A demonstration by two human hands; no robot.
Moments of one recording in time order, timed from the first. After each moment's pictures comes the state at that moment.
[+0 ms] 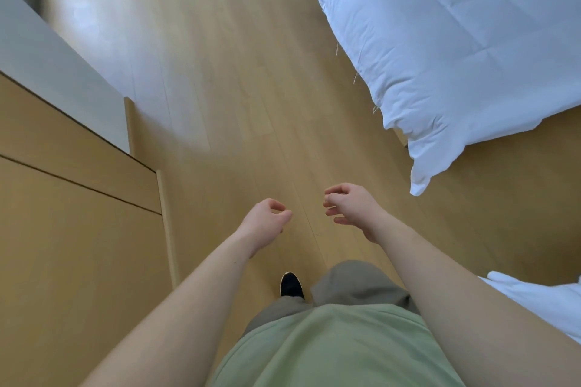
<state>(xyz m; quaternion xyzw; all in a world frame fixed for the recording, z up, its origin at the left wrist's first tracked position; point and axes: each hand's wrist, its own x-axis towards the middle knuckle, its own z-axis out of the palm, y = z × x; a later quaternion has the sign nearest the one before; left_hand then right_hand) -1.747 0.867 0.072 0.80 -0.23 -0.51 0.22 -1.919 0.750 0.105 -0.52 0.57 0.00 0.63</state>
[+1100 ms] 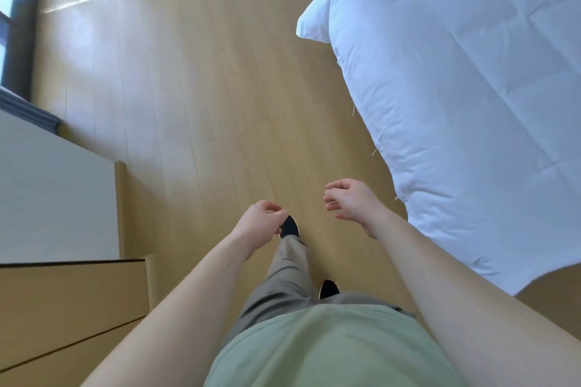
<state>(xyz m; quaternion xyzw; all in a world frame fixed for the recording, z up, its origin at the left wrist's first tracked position) -1.510 0.400 0.073 0.81 -0.18 -0.51 0.22 -1.676 0.265 0.083 -0.51 0.56 -0.01 0.65</state>
